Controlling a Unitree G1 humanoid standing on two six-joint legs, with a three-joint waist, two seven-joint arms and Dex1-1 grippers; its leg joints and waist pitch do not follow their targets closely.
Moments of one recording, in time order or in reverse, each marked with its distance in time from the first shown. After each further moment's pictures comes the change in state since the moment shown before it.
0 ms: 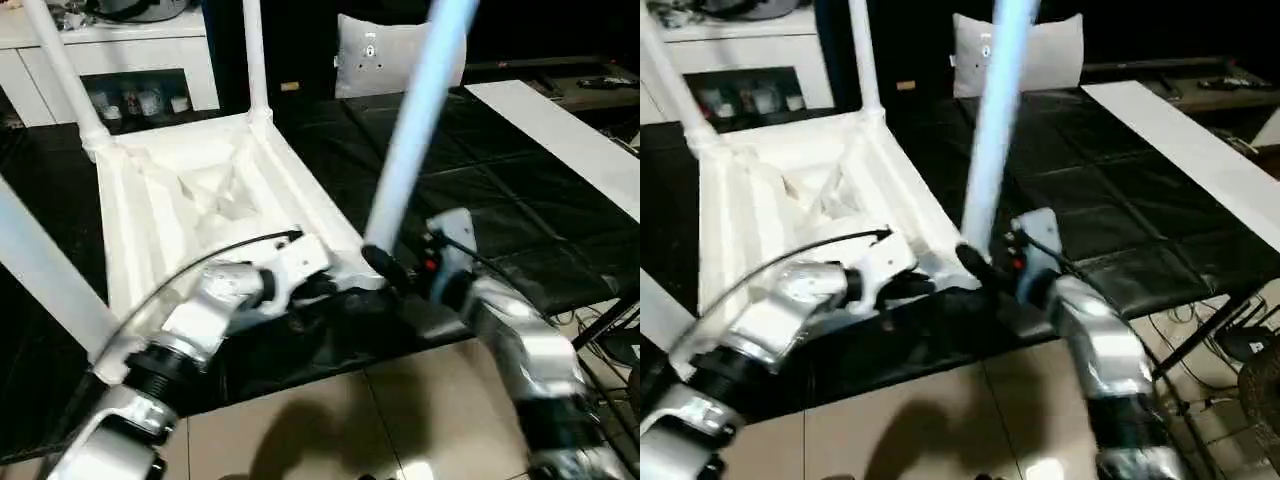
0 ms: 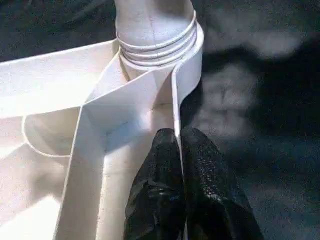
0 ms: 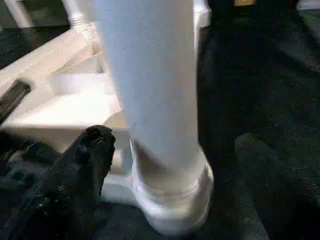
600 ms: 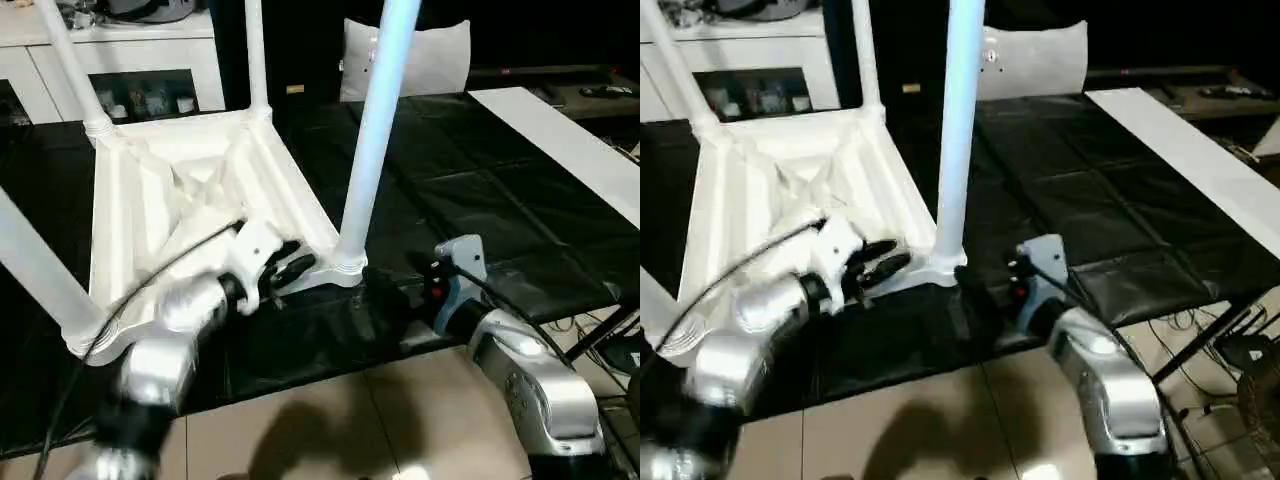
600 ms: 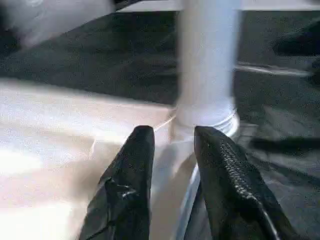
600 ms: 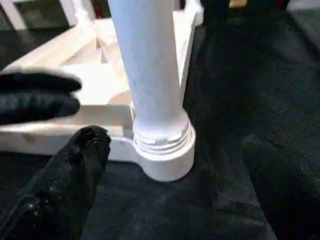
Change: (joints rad) left arm 0.282 -0.099 0.243 -0.335 -0.147 0.065 0.267; right arm 0.191 0.044 0.022 -0.290 0.011 0.084 -0.154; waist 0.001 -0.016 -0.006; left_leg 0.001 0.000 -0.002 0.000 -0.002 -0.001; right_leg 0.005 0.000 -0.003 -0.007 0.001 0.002
